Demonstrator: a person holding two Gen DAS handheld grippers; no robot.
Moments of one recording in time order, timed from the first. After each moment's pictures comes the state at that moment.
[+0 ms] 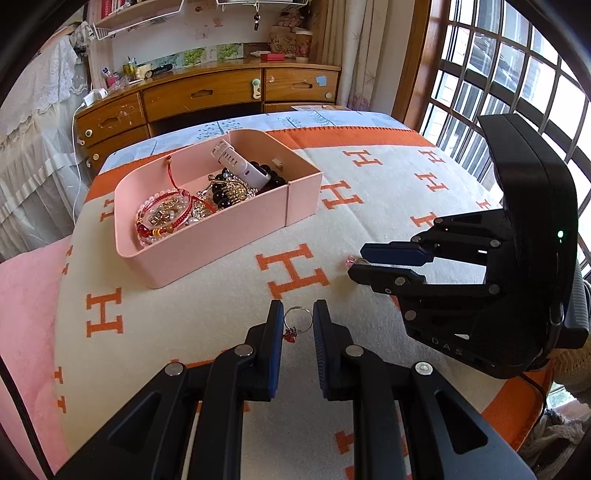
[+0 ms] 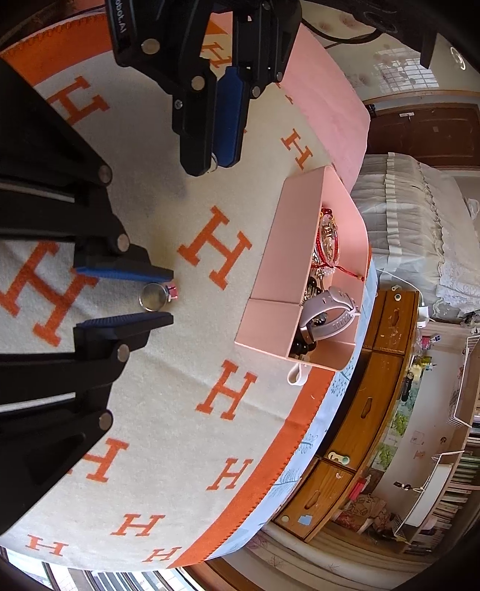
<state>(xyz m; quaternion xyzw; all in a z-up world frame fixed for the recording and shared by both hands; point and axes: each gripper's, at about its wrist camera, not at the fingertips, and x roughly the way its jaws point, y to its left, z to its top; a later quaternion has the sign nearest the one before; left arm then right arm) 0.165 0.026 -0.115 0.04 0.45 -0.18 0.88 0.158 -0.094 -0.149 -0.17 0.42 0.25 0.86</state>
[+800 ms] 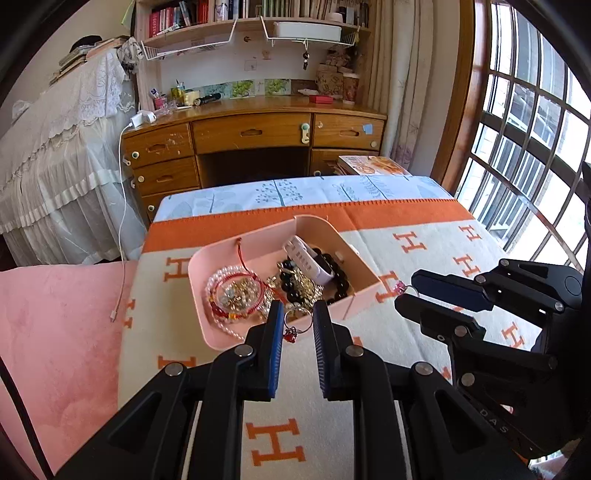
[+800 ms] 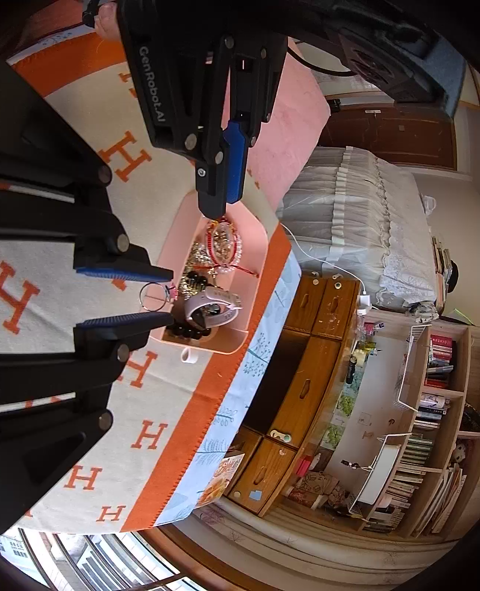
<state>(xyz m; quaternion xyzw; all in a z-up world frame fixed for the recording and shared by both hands) 0.204 0.057 -0.040 0.02 0.39 -0.09 0.92 0.162 -0.069 -0.062 -0.15 0.32 0.24 0.91</state>
